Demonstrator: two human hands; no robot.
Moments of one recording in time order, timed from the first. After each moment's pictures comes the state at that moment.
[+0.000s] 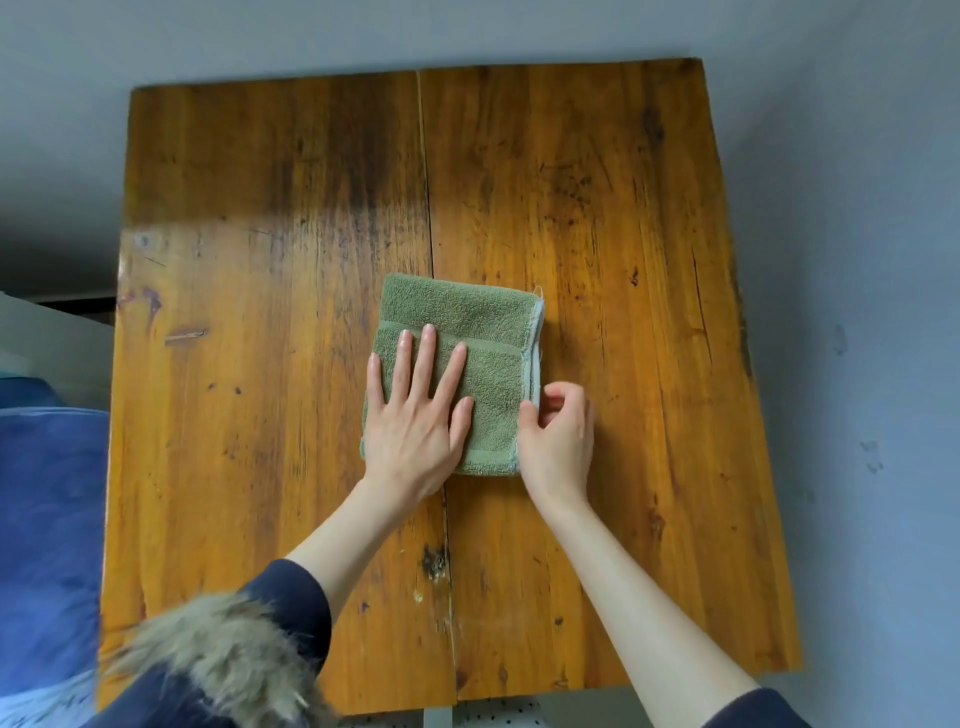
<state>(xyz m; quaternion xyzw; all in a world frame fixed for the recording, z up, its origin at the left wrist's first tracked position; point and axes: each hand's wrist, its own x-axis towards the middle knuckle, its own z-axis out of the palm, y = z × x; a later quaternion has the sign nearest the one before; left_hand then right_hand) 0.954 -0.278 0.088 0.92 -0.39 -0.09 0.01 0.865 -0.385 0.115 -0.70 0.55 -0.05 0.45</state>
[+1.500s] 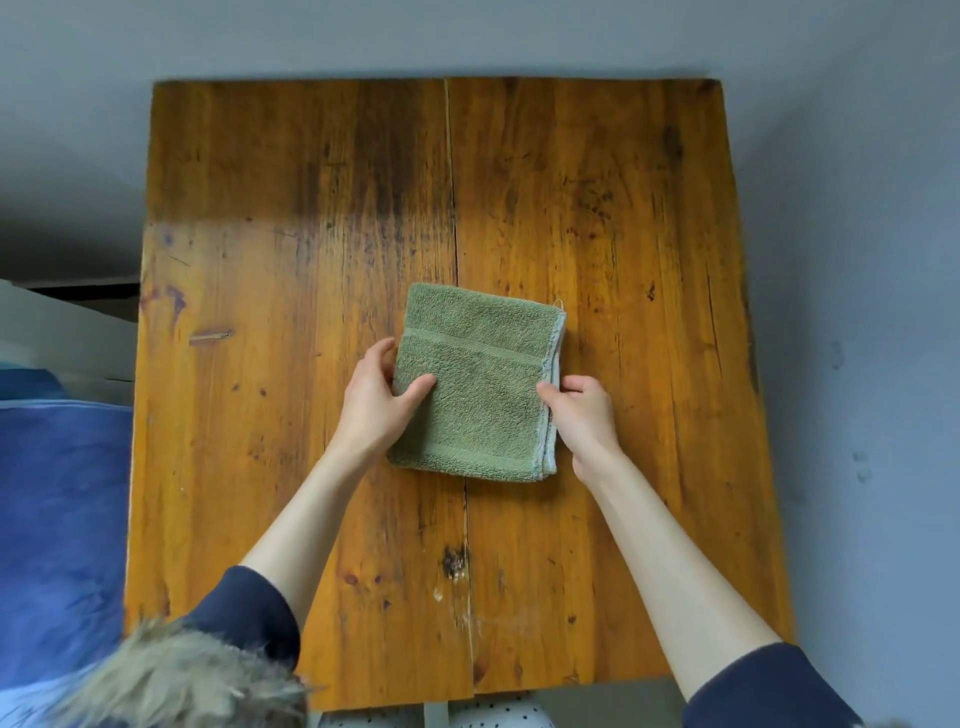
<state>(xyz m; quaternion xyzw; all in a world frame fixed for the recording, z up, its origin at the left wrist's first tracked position) 1.014 -0.255 0.114 0.87 -0.07 -0.32 0.37 0.894 -0.418 0.117 -0.58 0.58 0.06 0.56</state>
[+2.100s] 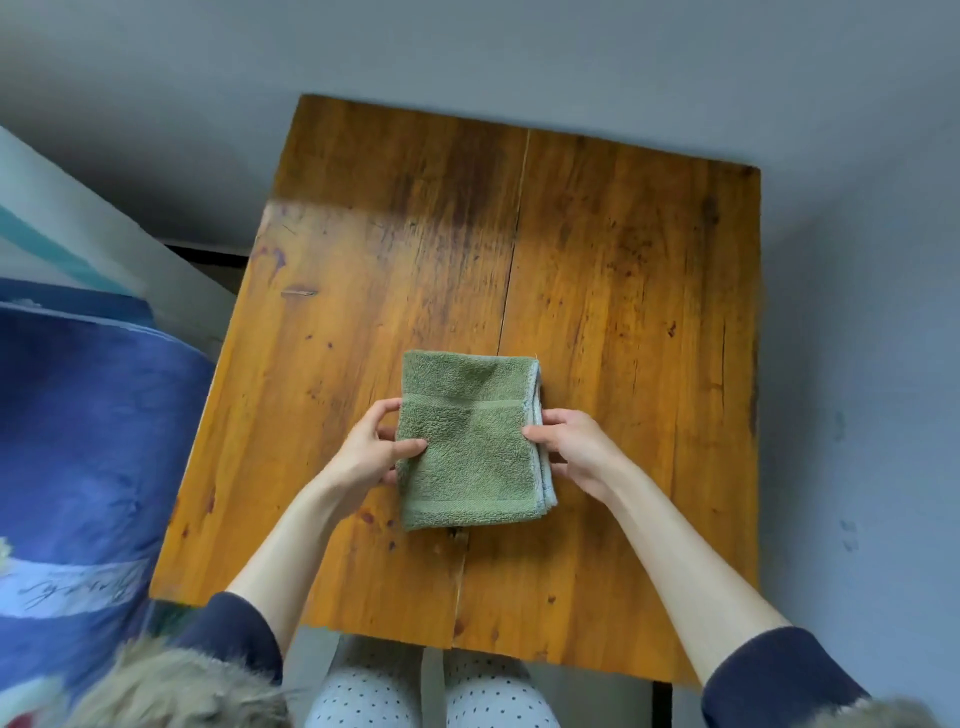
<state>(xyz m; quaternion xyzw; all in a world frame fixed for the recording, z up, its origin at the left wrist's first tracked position) 0.952 -0.179 0.142 0.71 0.14 -0.46 0.51 0.873 -0.402 0.153 -0.59 0.42 0.26 0.64</state>
